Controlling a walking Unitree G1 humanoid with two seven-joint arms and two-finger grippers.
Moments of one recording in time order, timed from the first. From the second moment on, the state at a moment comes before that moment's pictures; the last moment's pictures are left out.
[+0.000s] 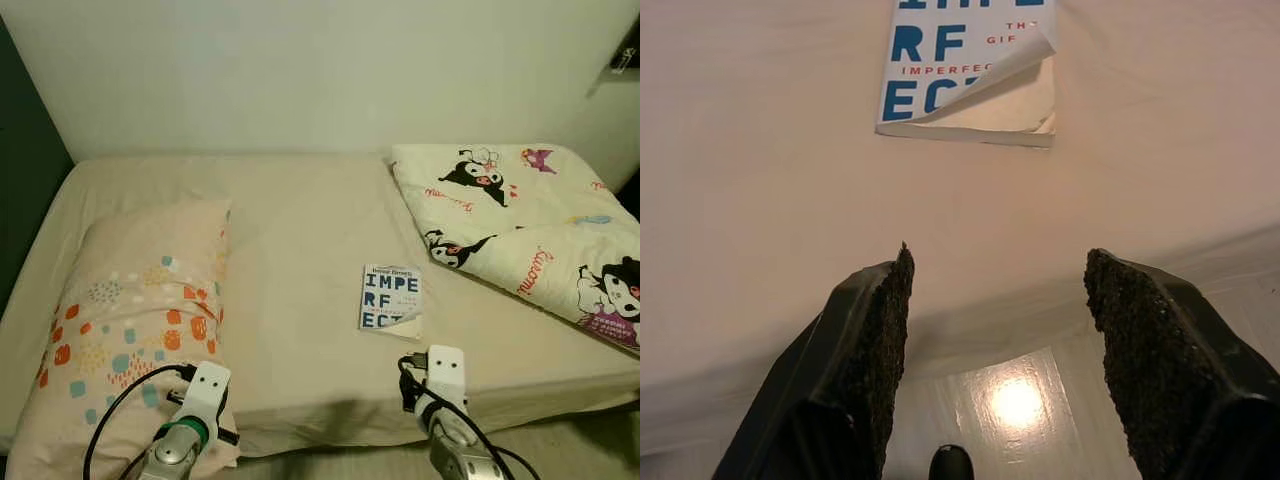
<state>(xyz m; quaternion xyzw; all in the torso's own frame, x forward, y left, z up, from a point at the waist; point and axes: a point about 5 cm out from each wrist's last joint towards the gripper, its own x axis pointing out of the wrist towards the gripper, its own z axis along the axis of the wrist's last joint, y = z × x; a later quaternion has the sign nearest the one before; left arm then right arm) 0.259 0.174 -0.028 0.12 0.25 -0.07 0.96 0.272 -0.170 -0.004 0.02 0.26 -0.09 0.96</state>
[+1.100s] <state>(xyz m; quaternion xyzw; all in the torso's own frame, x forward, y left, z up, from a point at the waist) 0.281 0.164 -0.005 0.12 0.20 -0.07 0.97 0.288 -0.177 0.016 0.05 0.21 -0.12 0.97</state>
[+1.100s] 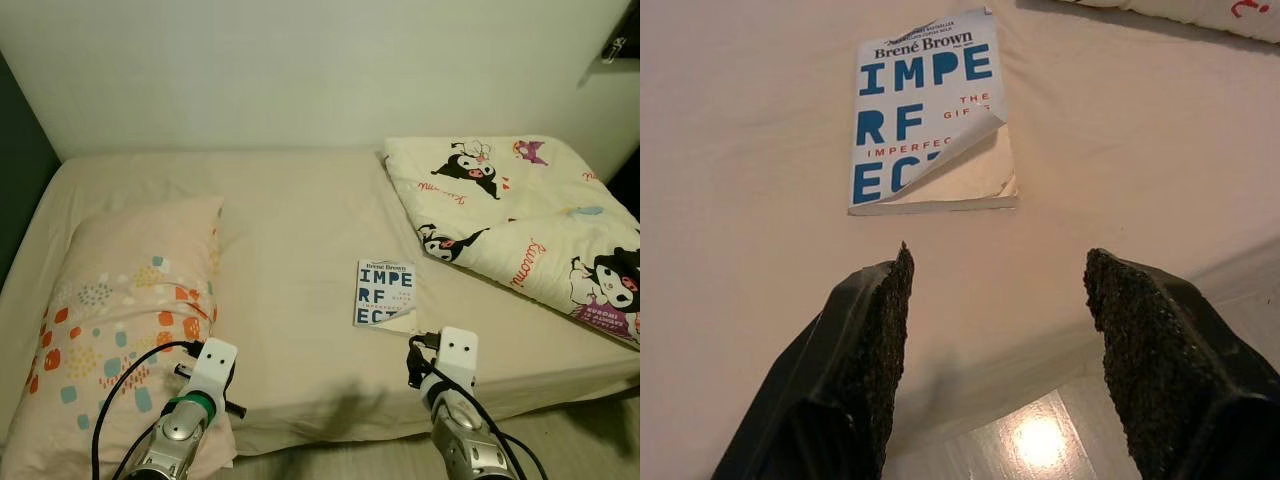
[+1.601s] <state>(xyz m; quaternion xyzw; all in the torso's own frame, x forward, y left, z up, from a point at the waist) 0.277 0.159 0.003 0.12 0.17 -0.08 0.97 0.288 -0.176 0.017 0.07 0.20 -0.12 0.97</state>
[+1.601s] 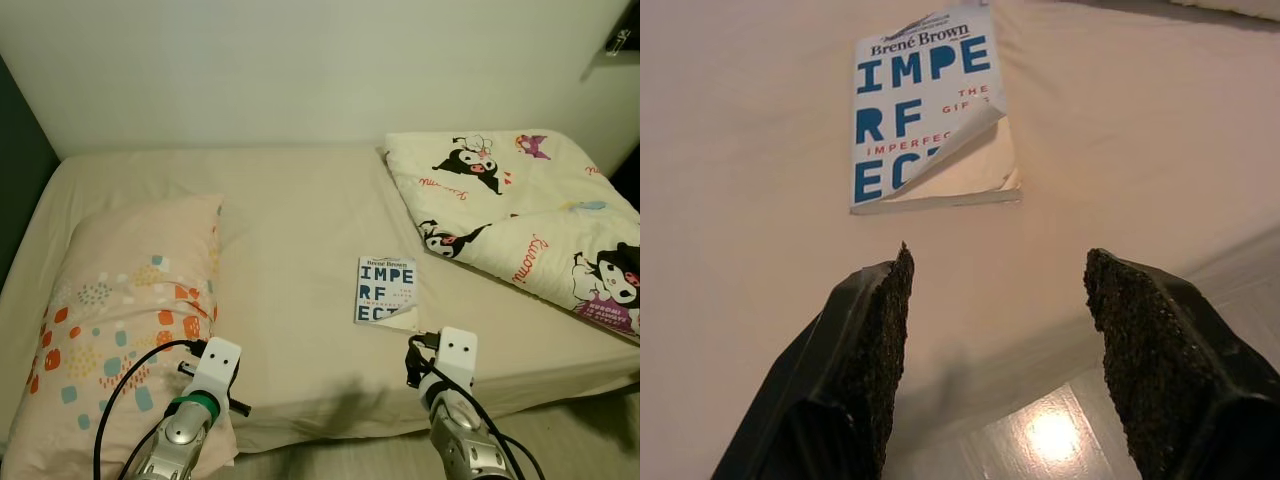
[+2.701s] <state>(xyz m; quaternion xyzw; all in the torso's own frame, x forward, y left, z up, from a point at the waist) 0.277 0.152 0.018 0.12 0.17 -0.08 0.97 0.288 -0.173 0.014 0.09 0.21 -0.11 0.97</state>
